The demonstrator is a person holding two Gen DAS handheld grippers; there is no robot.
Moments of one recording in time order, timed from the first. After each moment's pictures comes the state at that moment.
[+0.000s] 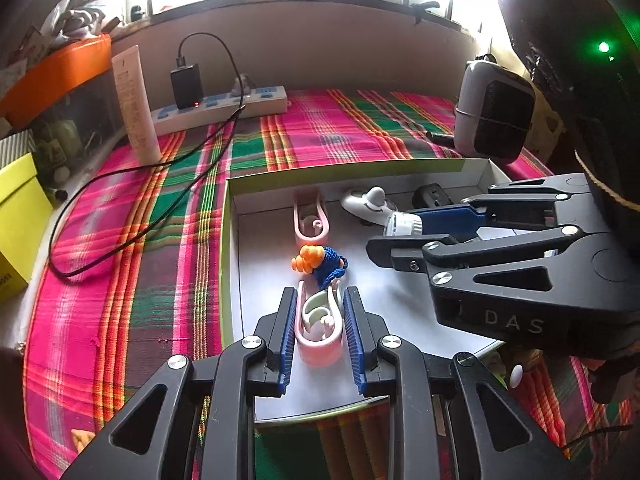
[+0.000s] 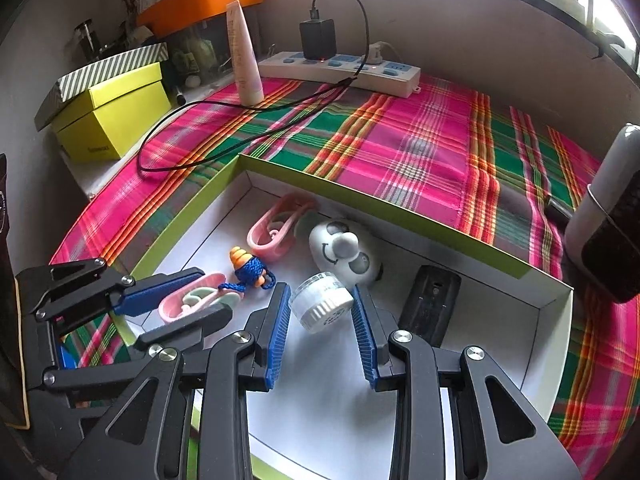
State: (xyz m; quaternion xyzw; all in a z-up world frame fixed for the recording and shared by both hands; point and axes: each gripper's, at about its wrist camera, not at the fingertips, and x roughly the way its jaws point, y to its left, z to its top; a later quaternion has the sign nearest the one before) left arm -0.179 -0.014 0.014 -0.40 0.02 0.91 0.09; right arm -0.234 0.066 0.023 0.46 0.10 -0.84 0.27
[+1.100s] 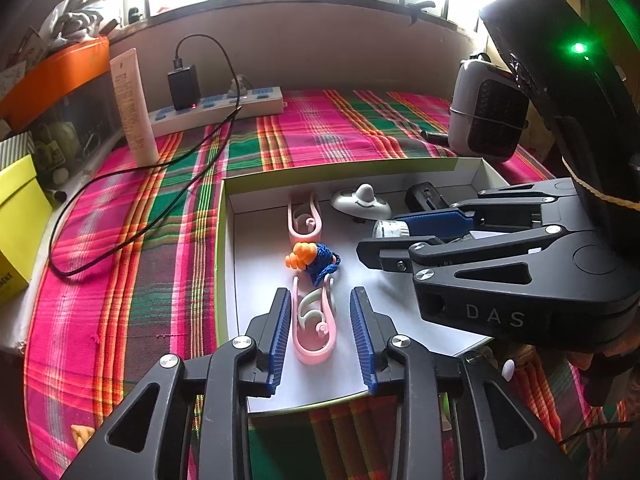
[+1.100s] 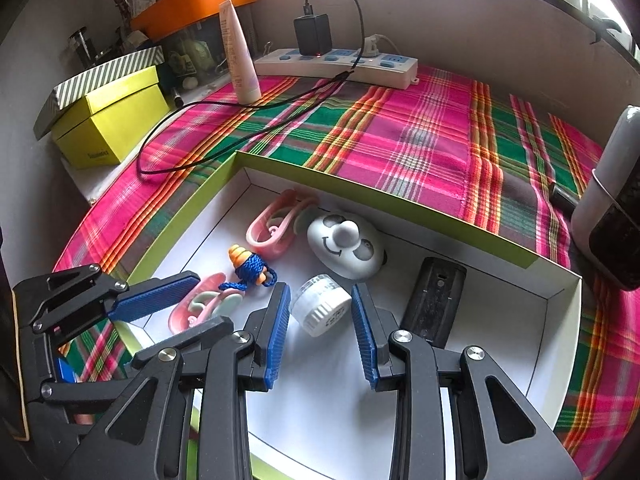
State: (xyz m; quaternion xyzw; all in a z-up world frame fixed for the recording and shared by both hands) left arm -0.175 -0.011 0.015 -0.40 0.02 0.91 0.09; right arm -0.233 0.068 0.019 0.47 0.07 -0.84 0.26
